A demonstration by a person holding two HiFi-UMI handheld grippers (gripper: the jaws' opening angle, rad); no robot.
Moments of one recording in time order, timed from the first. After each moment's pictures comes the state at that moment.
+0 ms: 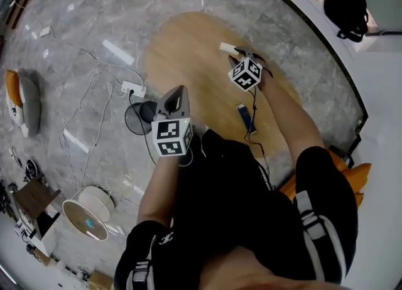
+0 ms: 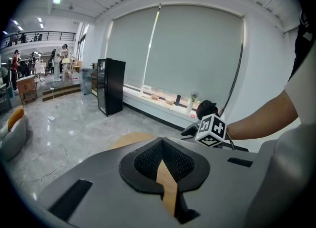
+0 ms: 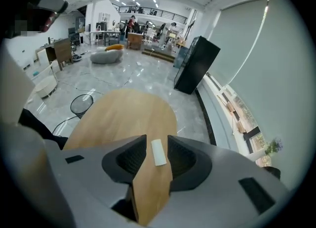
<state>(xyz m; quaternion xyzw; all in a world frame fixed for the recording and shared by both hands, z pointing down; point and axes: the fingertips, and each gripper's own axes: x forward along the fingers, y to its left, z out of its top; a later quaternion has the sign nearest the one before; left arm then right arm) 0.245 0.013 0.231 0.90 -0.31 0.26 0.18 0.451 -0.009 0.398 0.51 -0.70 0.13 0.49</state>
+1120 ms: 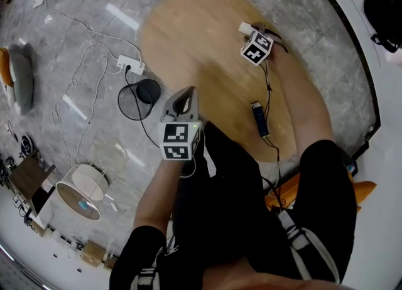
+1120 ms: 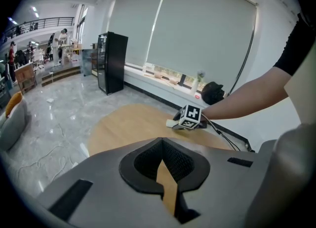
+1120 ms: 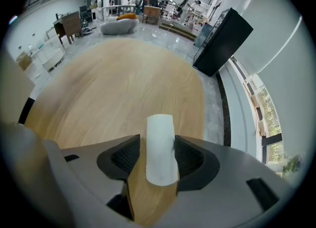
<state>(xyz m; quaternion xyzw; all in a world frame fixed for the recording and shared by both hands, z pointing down) 0.240 0.015 0.403 0.86 -0.29 0.33 0.23 0.486 -0.064 0.623 0.40 -0.68 0.16 0.59</state>
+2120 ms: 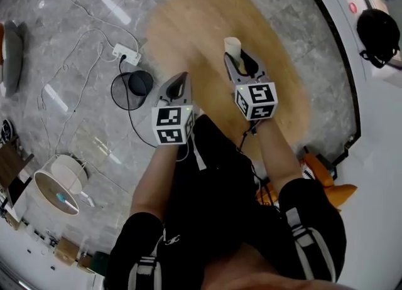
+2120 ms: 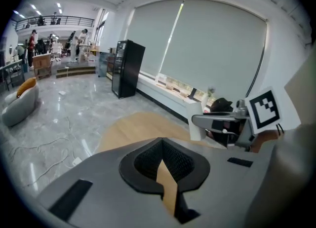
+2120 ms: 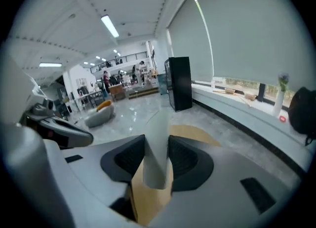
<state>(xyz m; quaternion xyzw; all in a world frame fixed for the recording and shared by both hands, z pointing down) 0.196 -0.011 0.381 0.86 -0.36 0.26 0.26 0.335 -0.025 0.379 0.61 -0.73 0.23 0.17</state>
